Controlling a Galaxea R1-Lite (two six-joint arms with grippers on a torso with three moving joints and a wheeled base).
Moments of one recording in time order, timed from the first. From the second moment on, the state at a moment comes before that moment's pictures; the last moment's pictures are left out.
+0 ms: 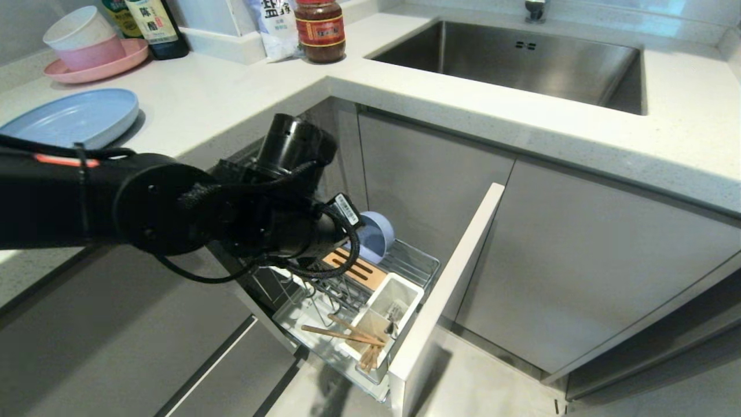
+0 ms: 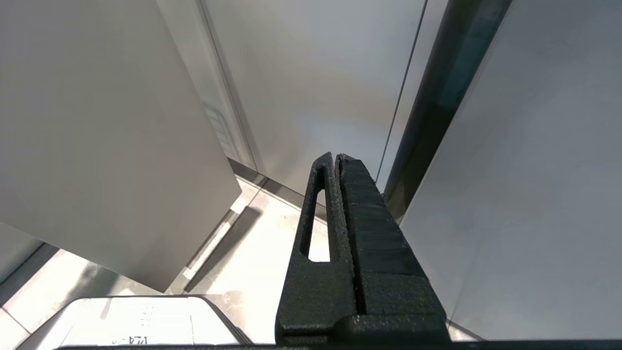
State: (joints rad) left arm -0.69 1.79 -1.36 0.22 0.31 -0.94; right arm 0.00 0.00 0.00 0.00 0.00 0.02
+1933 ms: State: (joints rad) left arm -0.62 2.11 -1.58 0.04 0.24 -0.85; right arm 0.00 0.00 0.00 0.00 0.00 0.02
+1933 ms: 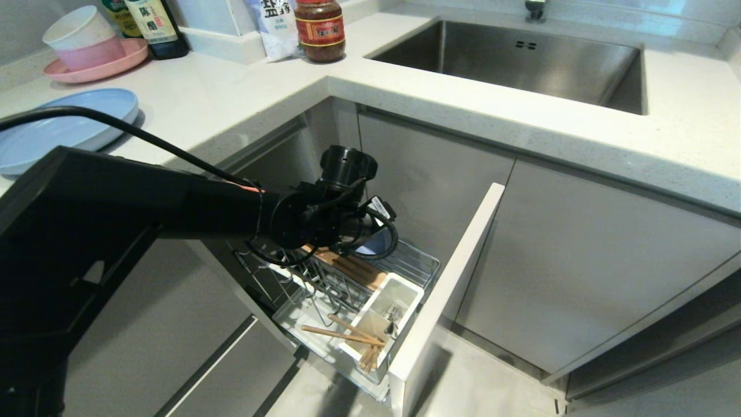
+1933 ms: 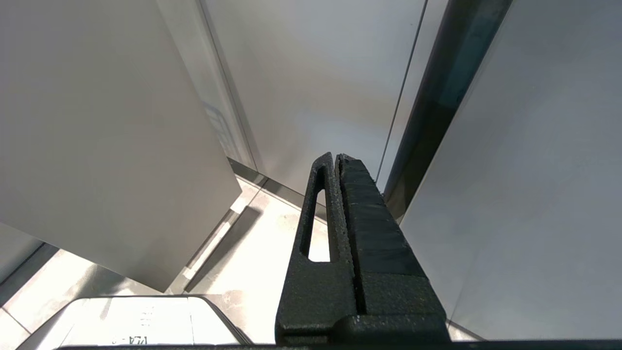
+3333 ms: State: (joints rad) left arm -0.63 2.04 -1.58 0.04 0.24 -0.86; right arm 0.00 0.00 0.00 0.00 0.00 0.02
